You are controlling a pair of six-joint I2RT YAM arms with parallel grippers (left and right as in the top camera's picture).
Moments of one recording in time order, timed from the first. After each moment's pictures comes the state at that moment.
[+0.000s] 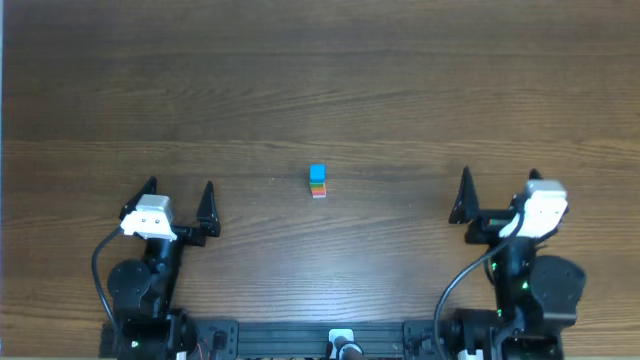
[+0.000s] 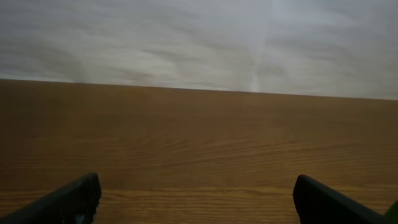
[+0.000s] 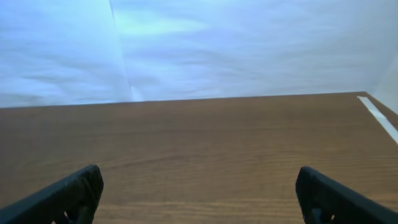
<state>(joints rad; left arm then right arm) 0.03 0.01 0.01 -0.07 0.14 -0.10 -0.07 0.19 0.45 -0.36 -0.06 0.04</state>
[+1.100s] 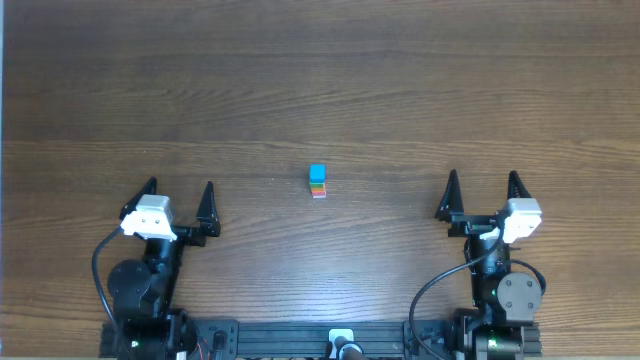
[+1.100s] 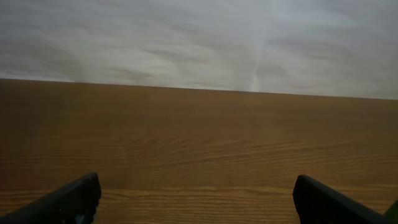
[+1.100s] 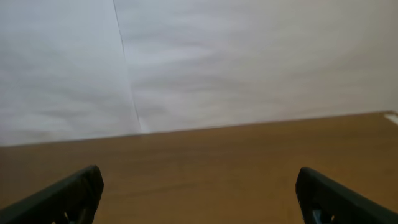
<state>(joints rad) 0.03 0.01 0.01 -0.06 0.14 -0.10 -0.07 0.02 0.01 0.12 -0.07 0.13</state>
